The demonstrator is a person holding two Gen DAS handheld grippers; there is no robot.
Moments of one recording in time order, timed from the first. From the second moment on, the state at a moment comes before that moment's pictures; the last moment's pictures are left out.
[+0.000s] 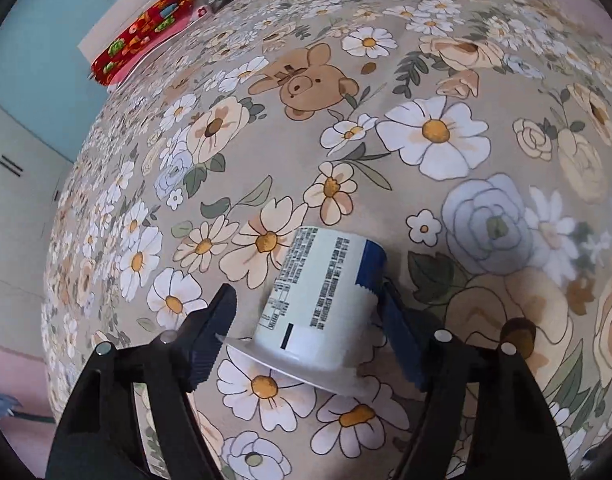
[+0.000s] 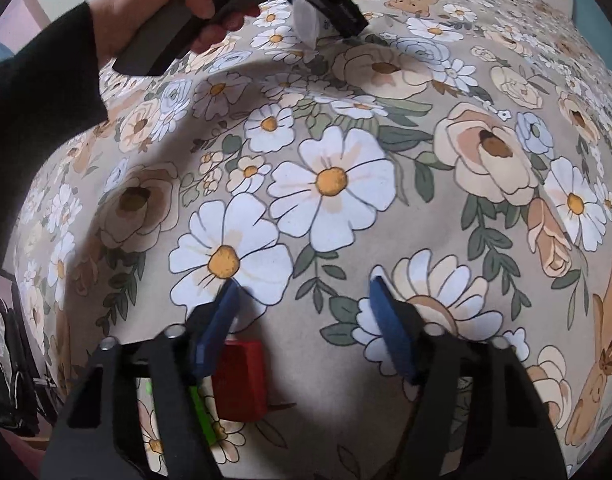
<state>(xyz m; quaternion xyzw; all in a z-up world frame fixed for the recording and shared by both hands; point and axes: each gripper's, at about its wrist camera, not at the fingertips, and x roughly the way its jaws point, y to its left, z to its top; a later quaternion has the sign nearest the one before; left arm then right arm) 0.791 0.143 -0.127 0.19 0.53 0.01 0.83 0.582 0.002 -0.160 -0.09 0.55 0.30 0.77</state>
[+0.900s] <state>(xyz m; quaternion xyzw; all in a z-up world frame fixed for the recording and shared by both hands) 0.729 0.163 -0.109 0.12 0.52 0.05 0.84 0.519 0.006 -0.154 -0.15 0.54 0.31 0.77</state>
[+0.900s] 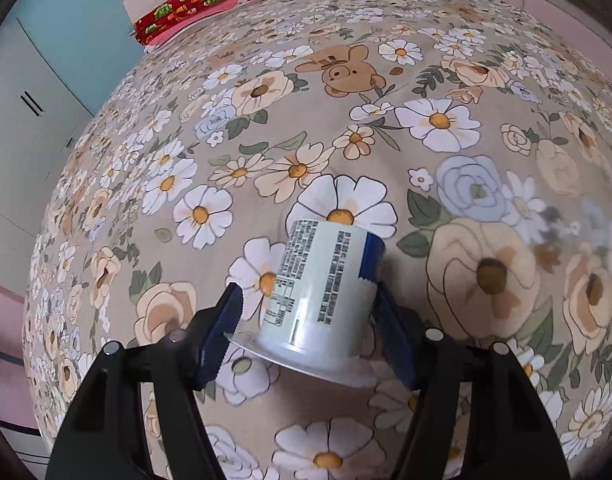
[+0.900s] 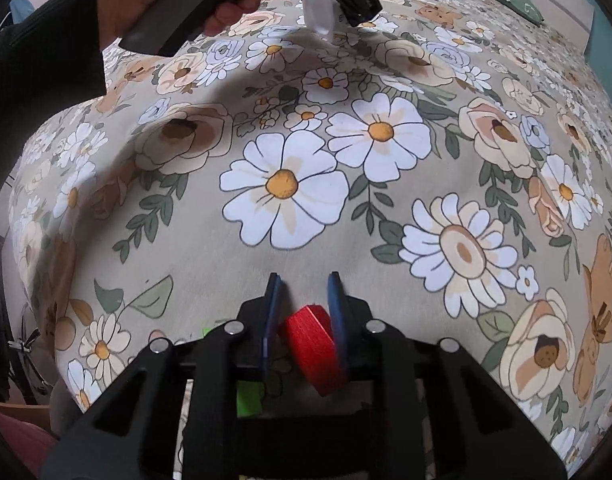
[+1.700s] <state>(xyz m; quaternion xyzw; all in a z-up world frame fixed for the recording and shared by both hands) 0.674 0.153 -0.065 0.10 0.50 0.07 0.86 0.502 -0.018 -0.119 -0.17 0.49 0.30 0.80</state>
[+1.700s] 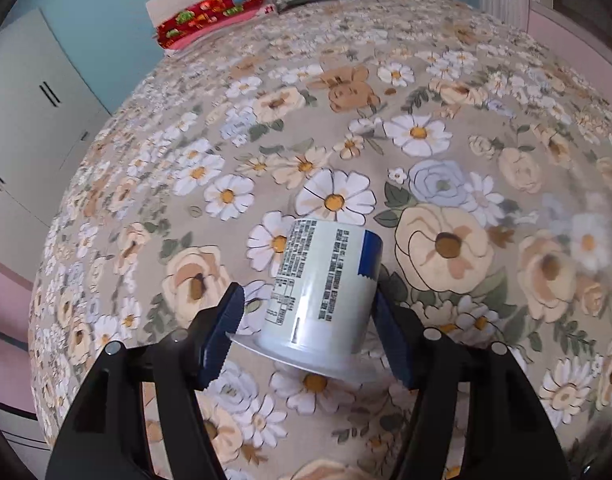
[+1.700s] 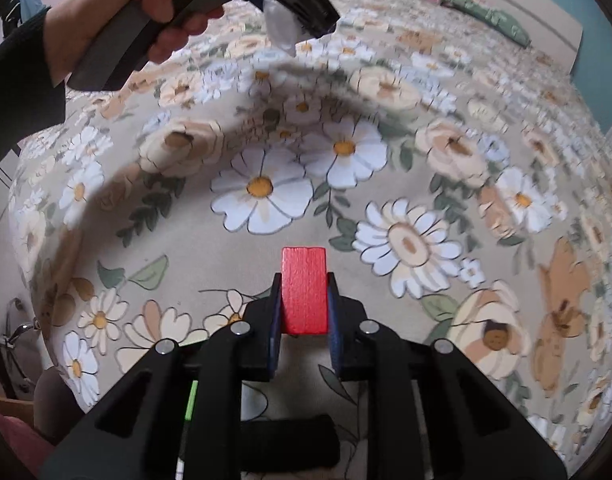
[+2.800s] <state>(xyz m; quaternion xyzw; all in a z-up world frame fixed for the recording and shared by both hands) 0.324 0.072 0.194 0.10 0.35 0.05 0.93 0.301 -0.086 0.176 -0.17 0.30 0.23 0.91</state>
